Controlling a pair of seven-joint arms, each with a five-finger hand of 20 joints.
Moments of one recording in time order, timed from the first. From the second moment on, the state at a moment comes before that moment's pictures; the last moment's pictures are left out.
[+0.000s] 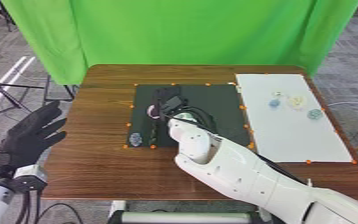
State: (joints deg) left arm 136.8 -58.6 -117.8 -125.3 42.4 -3.4 -1.2; right arm -53.1 -75.8 23.3 -77.7 -140.5 6.2 32.9
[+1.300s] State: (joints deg) left arm 141.3 -63.1 -119.6 -127.0 42.5 -3.3 0.9; right arm -81.2 -41.3 68.3 -95.0 -131.2 -9.0 48.8
